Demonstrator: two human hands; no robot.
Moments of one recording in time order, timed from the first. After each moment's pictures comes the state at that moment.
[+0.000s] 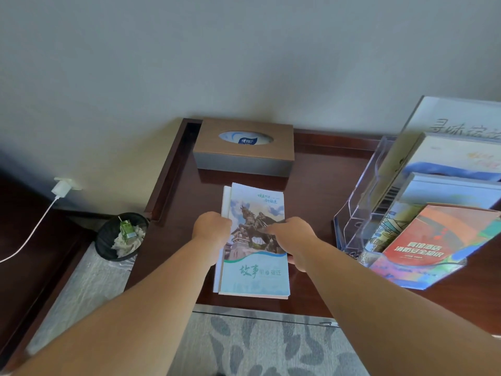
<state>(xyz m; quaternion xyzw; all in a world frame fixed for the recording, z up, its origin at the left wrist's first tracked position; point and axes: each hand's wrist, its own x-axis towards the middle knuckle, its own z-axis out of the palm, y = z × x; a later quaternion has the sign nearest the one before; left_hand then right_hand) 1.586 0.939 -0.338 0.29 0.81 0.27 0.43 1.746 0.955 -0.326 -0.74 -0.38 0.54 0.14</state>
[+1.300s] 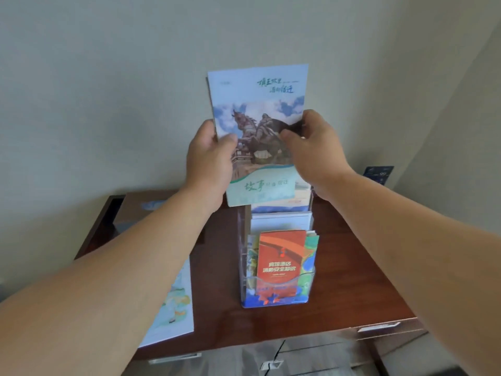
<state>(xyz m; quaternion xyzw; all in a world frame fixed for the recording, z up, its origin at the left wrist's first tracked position) 1.786 0.963 -0.074 0.50 0.46 0.63 0.37 1.949 0.962 -0.051 -0.54 -0.60 0.25 0.53</state>
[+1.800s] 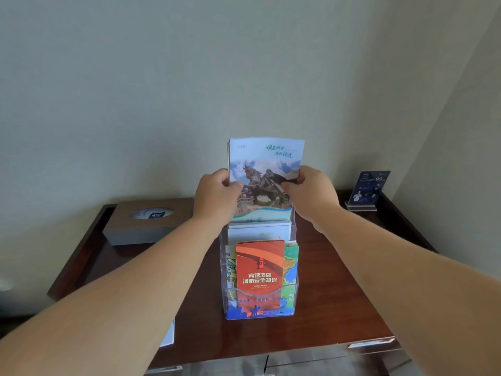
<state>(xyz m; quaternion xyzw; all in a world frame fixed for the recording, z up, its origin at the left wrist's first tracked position) 1.838 0.983 -0.131 0.57 0.61 0.49 0.25 2.017 0.980 -0.116 -0.66 -0.59 0.23 0.40</state>
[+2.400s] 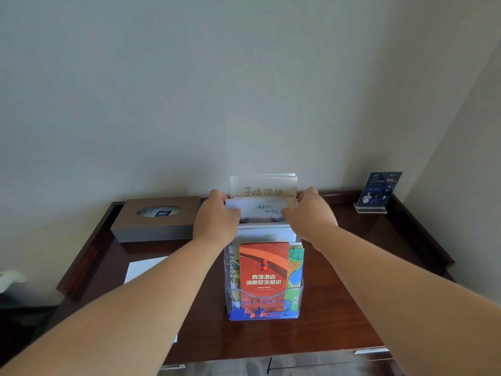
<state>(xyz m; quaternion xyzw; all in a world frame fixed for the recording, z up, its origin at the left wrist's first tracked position) 1.828 0.977 -0.169 0.58 0.72 0.34 0.18 2.011 0.982 -0.150 -0.74 -0.58 0.23 0.25</state>
